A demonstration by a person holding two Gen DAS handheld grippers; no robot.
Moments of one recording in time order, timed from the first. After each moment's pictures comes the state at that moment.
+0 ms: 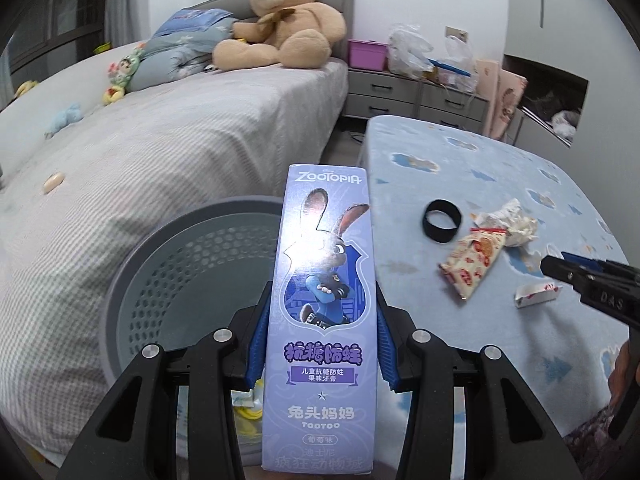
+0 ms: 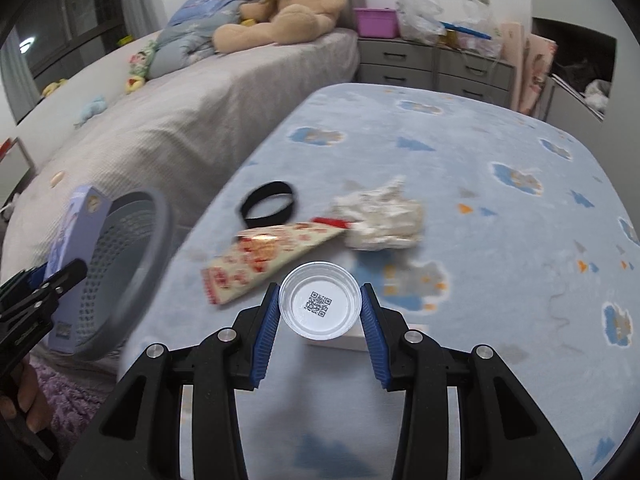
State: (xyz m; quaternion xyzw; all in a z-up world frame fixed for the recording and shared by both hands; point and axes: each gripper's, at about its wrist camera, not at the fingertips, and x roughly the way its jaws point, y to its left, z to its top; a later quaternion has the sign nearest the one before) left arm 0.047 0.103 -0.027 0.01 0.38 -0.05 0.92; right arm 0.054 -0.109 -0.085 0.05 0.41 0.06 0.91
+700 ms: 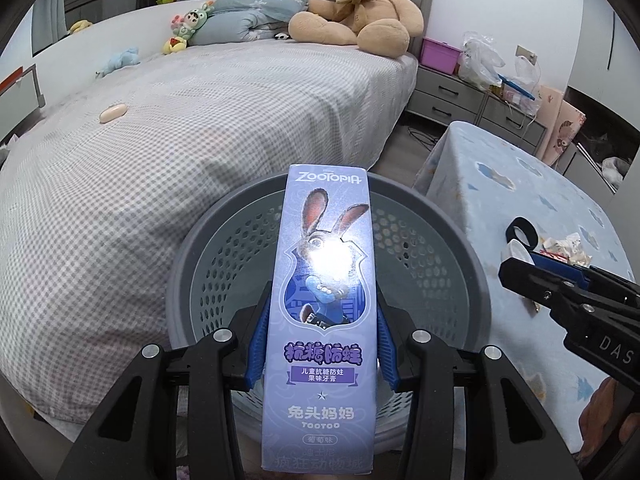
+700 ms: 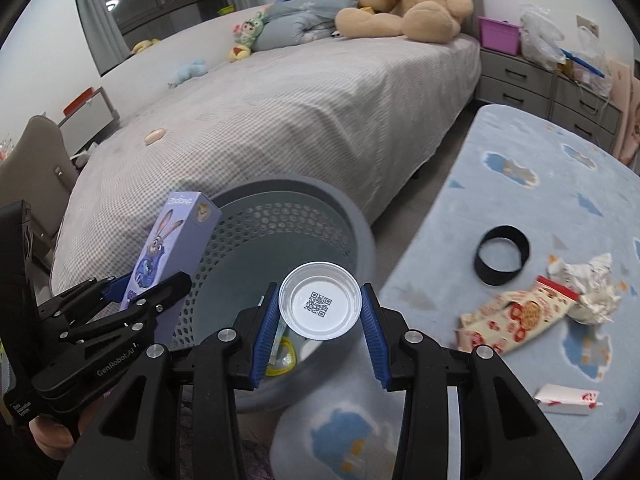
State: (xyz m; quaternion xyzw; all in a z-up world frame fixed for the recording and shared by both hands) left arm 0.052 0.184 -0.041 -0.06 0.42 0.04 0.91; right arm 0.089 0.046 -0.075 0.01 0.41 0.23 0.88
